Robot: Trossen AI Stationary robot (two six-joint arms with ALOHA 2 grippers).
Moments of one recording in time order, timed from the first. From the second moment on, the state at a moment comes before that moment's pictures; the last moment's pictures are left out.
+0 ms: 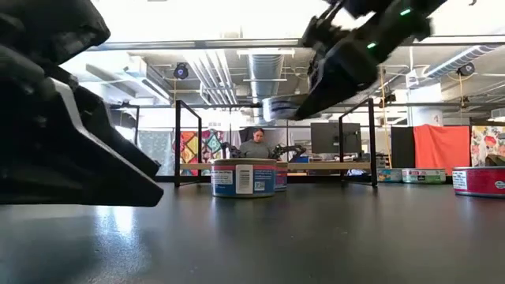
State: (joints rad) left arm -0.80 2.02 0.99 -0.03 -1.00 -0.84; right arm 0.02 1.50 0.85 -0.06 0.17 -0.07
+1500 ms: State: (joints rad) left arm -0.71 1.94 1.00 -0.43 -1.10 -1.26; right arm -0.48 2.01 1.55 -0.75 0.00 -0.56
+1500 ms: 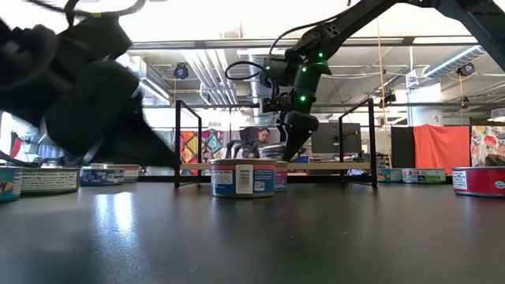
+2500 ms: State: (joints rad) left arm 0.03 1.70 0.86 0.48 -0.44 -0.03; right arm -0.58 2.00 1.52 -0.65 -0.24 -0.64
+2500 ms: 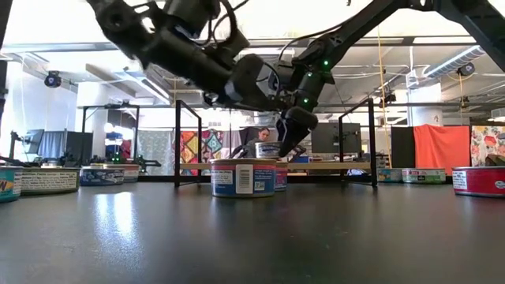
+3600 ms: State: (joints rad) left arm 0.24 1.91 1.17 0.22 -0.37 -0.10; right arm -0.58 2.00 1.52 -0.68 -0.34 -0.72
